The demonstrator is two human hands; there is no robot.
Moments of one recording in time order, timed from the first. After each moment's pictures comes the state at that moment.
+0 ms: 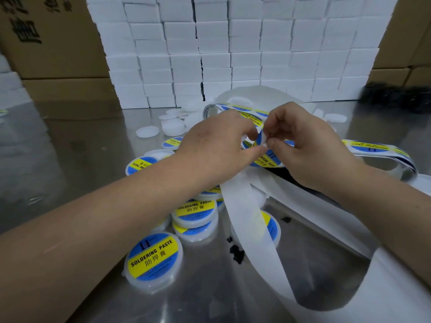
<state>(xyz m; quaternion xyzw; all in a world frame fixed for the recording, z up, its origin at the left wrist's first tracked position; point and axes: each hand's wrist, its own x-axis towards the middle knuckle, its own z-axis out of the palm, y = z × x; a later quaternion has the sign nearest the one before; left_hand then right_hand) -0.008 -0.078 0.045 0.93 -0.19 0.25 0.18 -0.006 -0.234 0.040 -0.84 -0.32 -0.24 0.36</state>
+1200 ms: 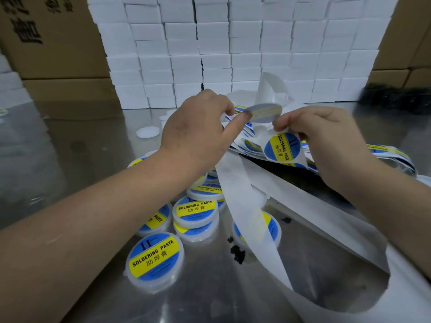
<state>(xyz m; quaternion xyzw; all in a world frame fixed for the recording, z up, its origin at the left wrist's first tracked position) -0.002 -0.060 0.051 0.89 -0.14 0.38 0.21 0.001 -0.238 0.048 -0.74 -0.16 -0.17 0.63</state>
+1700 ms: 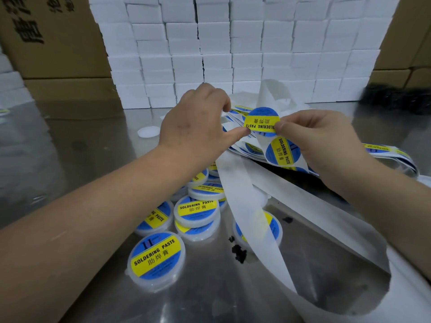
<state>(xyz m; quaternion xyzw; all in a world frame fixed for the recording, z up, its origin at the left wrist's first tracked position) 0.000 -0.057 0.053 0.89 -0.14 0.41 0.14 -0.005 -0.233 0.047 -0.80 -0.12 -0.19 0.56</state>
